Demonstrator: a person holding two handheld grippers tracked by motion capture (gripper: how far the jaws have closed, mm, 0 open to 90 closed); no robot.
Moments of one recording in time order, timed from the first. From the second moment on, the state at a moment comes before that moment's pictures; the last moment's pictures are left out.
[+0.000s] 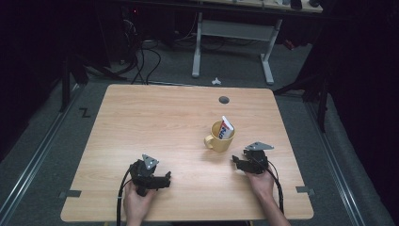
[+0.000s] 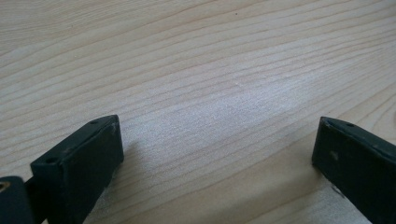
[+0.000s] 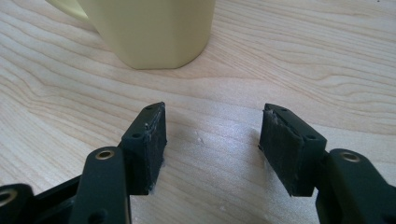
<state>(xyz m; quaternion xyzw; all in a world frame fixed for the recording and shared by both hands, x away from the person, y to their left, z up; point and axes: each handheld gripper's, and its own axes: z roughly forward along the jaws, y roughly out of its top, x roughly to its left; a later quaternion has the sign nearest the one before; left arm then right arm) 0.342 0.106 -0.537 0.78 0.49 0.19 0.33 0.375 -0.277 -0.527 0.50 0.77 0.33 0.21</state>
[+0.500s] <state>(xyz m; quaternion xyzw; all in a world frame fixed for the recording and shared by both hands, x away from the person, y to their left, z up) 0.342 0.106 -0.537 0.78 0.49 0.19 0.33 0.372 -0.277 -0.531 0.50 0.77 0.33 0.22</state>
